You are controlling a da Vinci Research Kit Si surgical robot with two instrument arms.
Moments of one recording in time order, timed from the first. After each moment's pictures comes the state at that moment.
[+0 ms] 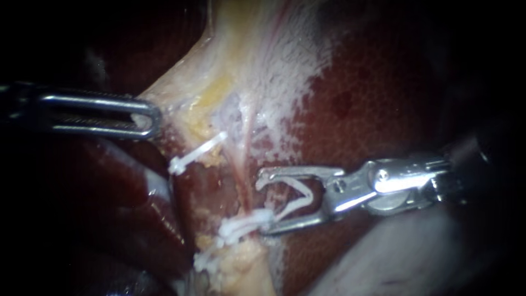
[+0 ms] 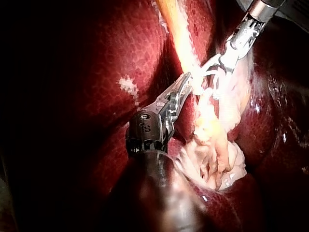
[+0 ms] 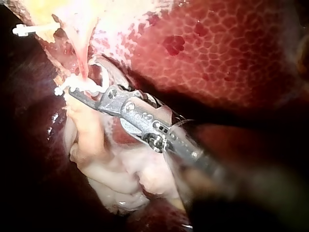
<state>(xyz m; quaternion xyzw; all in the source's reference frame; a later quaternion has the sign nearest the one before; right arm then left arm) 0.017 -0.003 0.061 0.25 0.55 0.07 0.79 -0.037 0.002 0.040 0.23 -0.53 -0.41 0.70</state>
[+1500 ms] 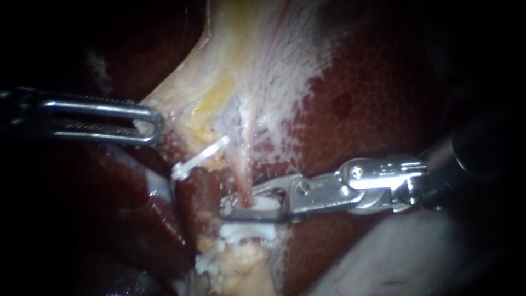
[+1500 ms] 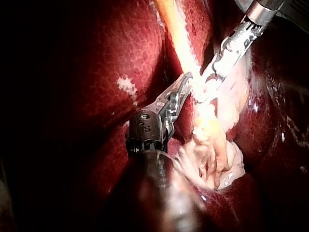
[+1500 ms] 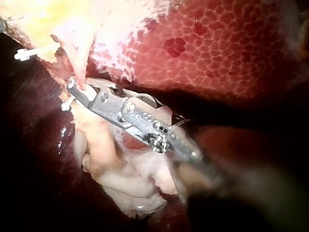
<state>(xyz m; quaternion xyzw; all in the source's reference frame) 0.018 -0.003 0.060 0.29 0.54 0.10 0.78 -0.037 0.002 0.040 0.23 -0.53 -0.41 0.70</state>
